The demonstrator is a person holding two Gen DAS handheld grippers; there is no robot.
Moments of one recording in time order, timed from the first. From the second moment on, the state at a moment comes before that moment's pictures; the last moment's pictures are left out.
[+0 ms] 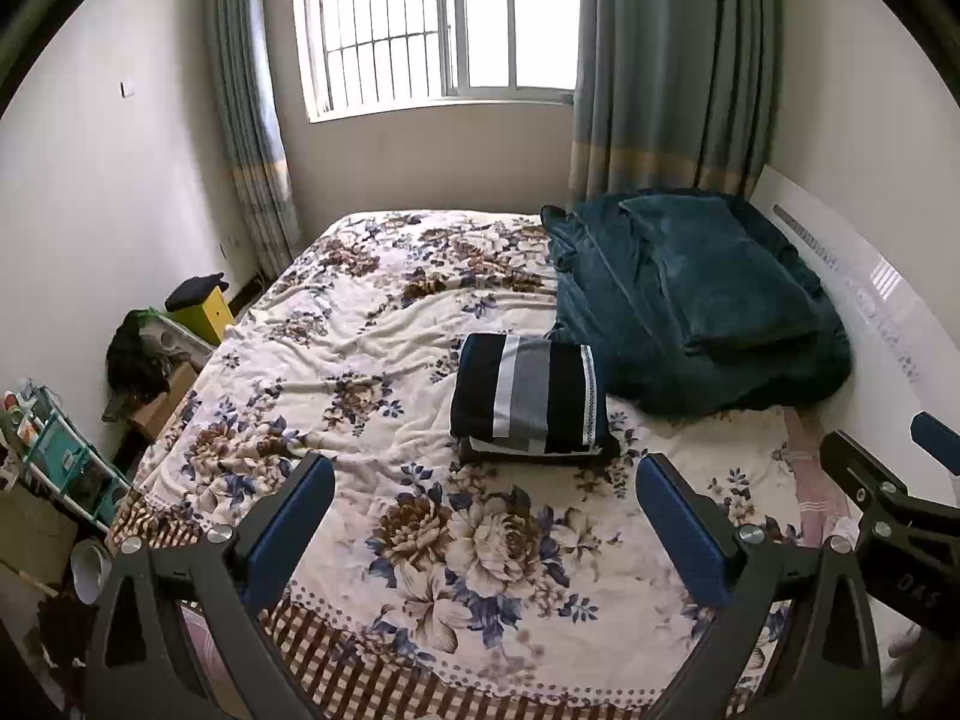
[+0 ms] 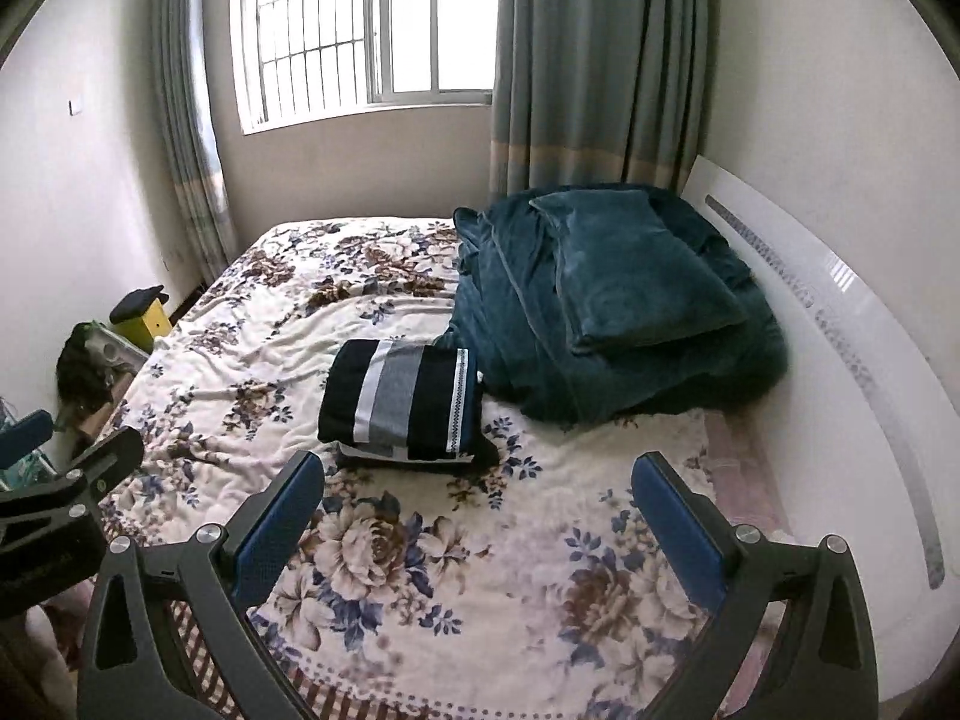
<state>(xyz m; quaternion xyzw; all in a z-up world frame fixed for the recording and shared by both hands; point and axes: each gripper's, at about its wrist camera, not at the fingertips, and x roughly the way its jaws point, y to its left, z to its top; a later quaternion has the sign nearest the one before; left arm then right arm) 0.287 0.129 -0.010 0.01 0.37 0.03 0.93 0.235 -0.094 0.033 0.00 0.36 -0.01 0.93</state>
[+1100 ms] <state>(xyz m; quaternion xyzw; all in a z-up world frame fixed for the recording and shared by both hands) 0.256 0.108 0.020 0.00 0.39 0.04 0.92 0.214 -0.118 0.079 0.00 0.36 0.00 0.93</state>
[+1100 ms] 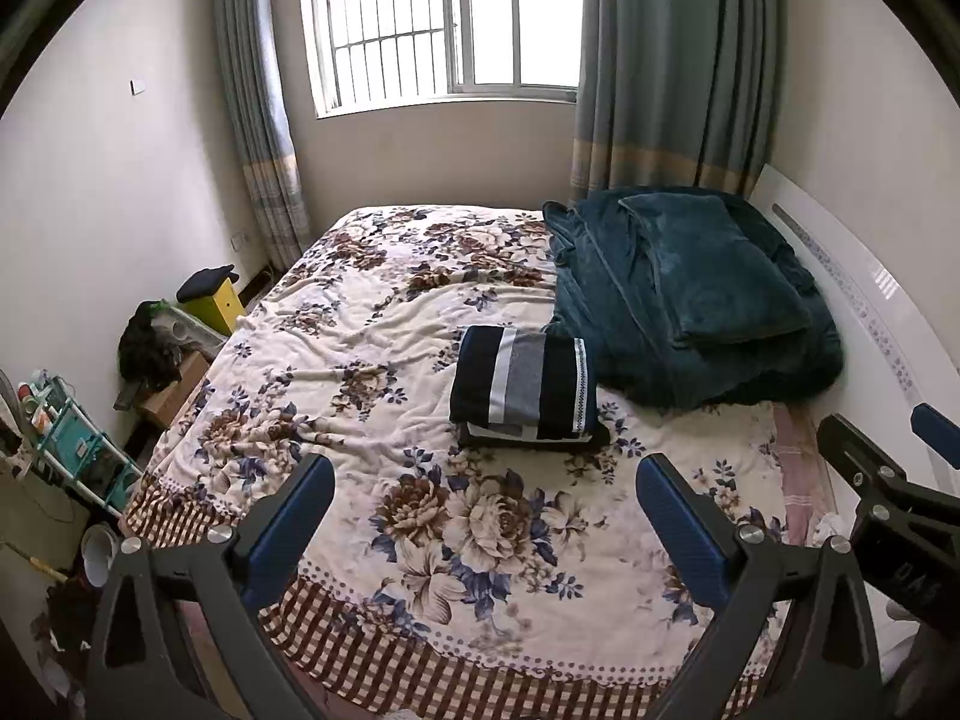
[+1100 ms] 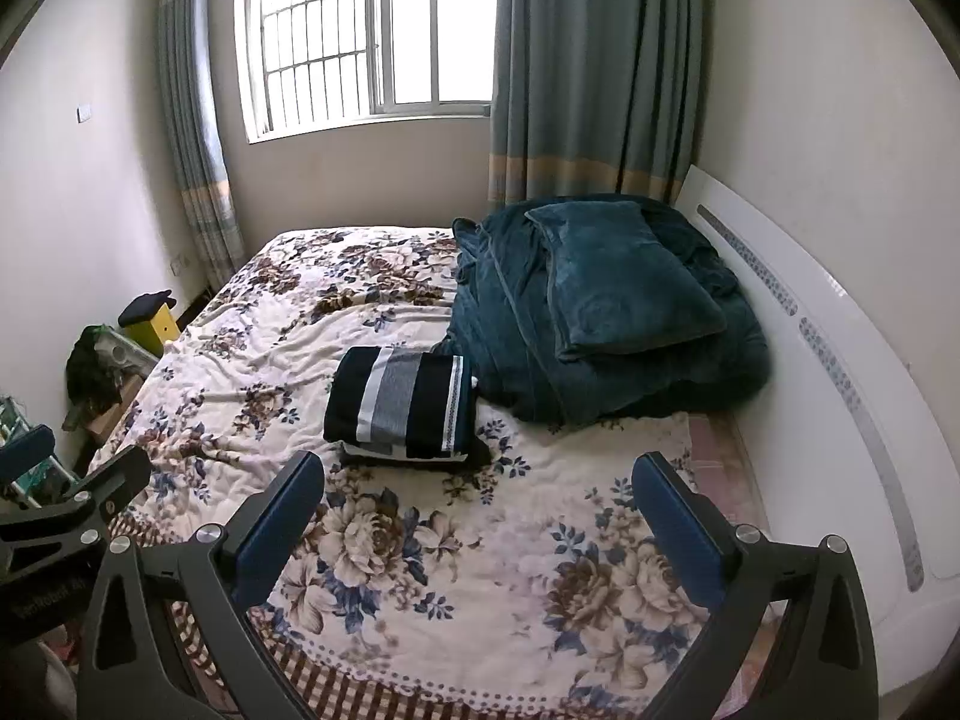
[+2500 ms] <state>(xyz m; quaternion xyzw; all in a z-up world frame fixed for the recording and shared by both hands) 0.262 0.113 0.018 0.00 0.38 0.06 0.92 0.224 -0.114 0.075 0.00 0.36 0.00 0.93</state>
